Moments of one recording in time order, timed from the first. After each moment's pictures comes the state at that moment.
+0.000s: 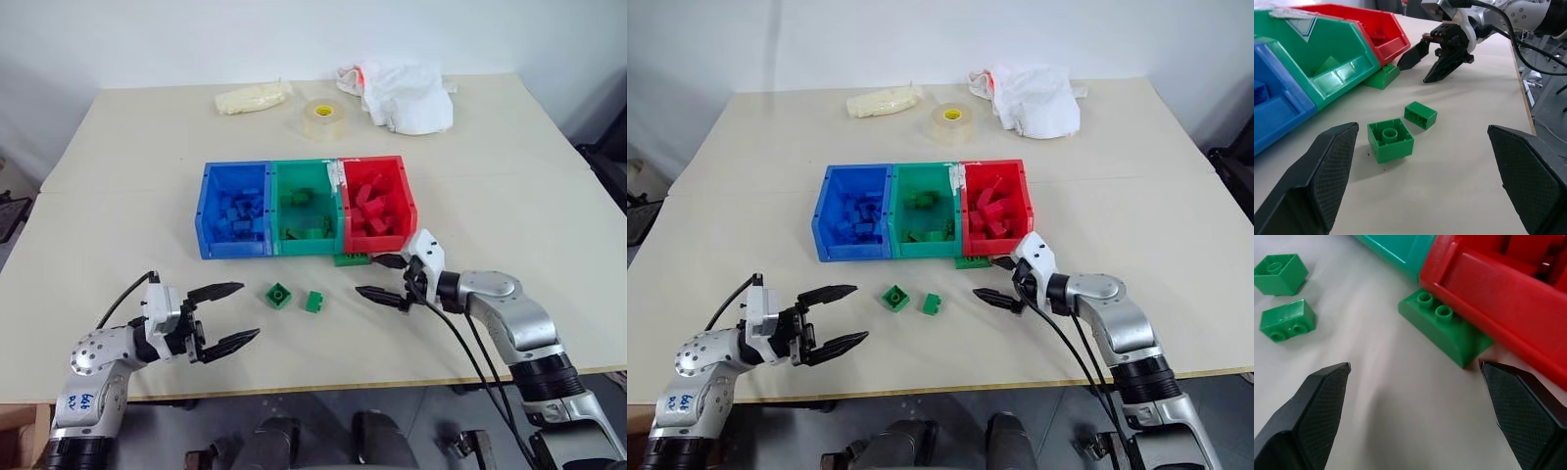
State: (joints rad) left arm 0.02 0.55 0.20 -0.09 -0.53 0.01 -1.14; right arm -0.44 -0.54 0.12 0.06 0.31 0.44 0.92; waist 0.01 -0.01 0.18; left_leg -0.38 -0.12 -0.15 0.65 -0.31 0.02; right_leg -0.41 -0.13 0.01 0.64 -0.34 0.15
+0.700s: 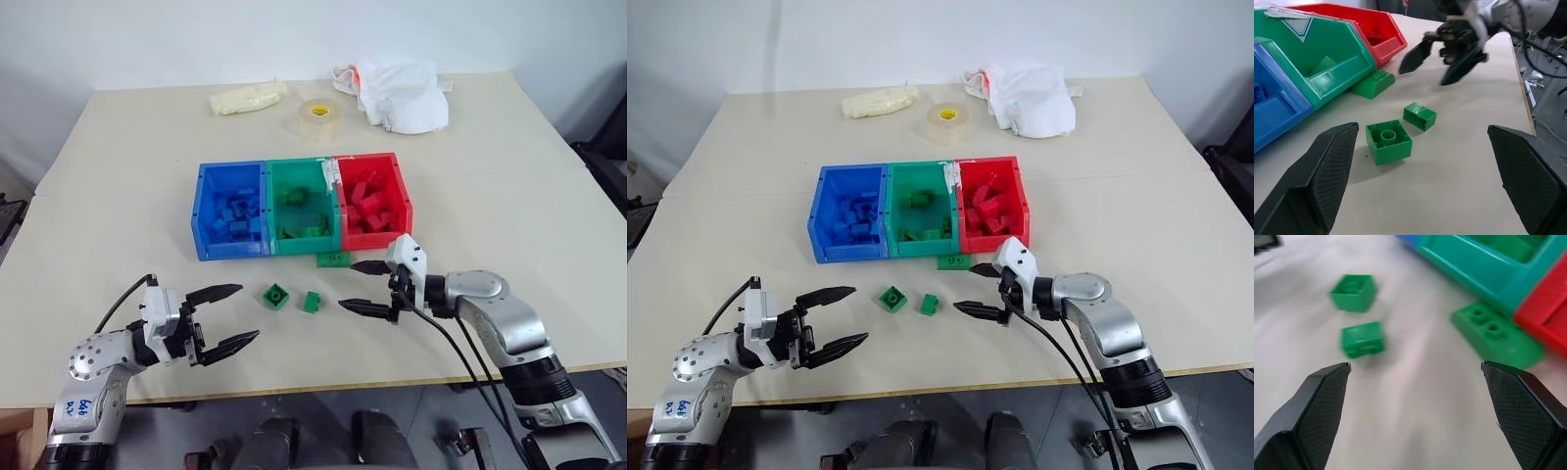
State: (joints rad) left arm 0.04 0.55 0.20 -0.11 -0.53 0.01 -1.13; right arm -0.41 -0.54 0.15 -0.09 0.34 0.50 1.03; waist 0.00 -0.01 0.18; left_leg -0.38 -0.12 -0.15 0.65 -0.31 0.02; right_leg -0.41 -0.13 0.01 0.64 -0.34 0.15
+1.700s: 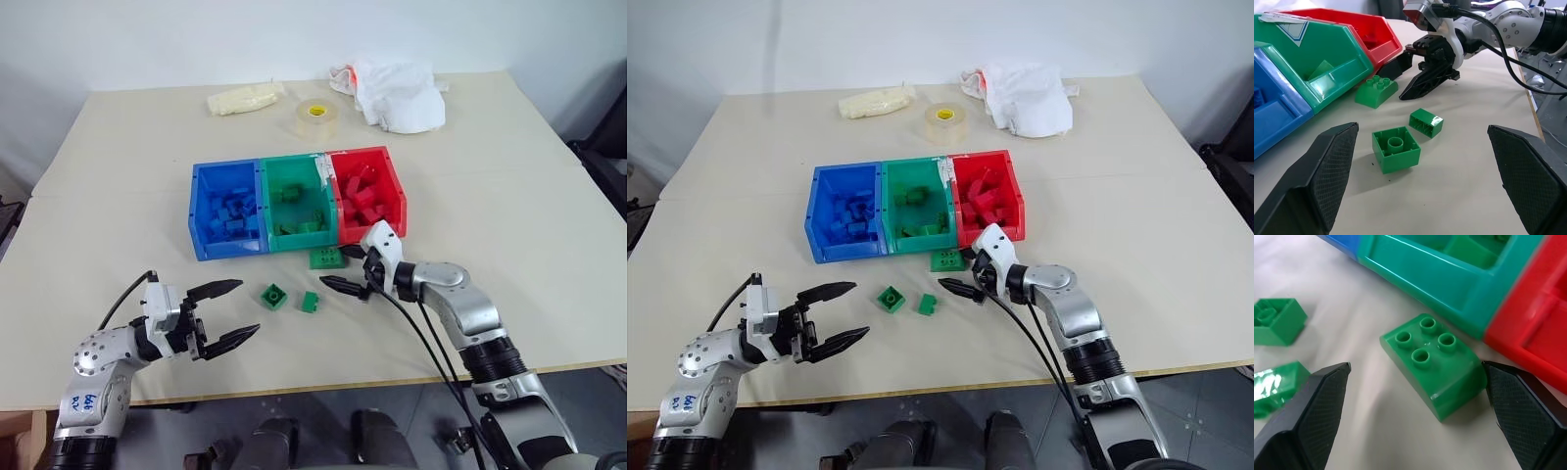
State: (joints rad) left arm 0.01 0.53 0.19 -0.07 -0.53 -0.01 -1.13; right arm -0.55 -0.34 0.18 0.17 0.21 0.39 0.87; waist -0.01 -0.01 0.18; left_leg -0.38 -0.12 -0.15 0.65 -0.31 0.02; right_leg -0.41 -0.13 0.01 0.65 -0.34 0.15
